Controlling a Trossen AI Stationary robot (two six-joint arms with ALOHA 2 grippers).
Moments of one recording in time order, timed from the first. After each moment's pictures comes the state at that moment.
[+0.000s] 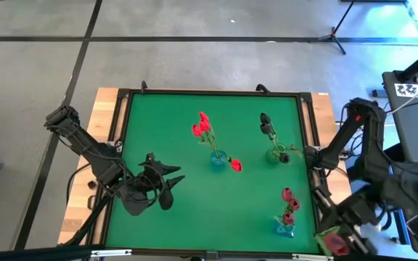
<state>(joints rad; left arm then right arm) -0.71 1.36 1.09 -0.51 -1.03 -0.91 1.27 1.08 1.08 0.05 0.67 0.04</state>
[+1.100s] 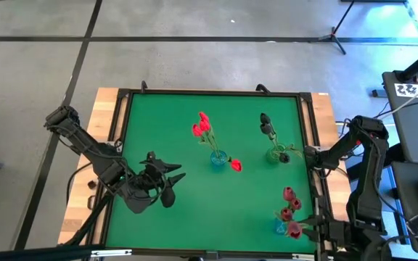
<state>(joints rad) -0.69 1.36 1.09 -0.51 -1.03 -0.91 1.37 1.42 1.08 -0.14 1.40 0.45</state>
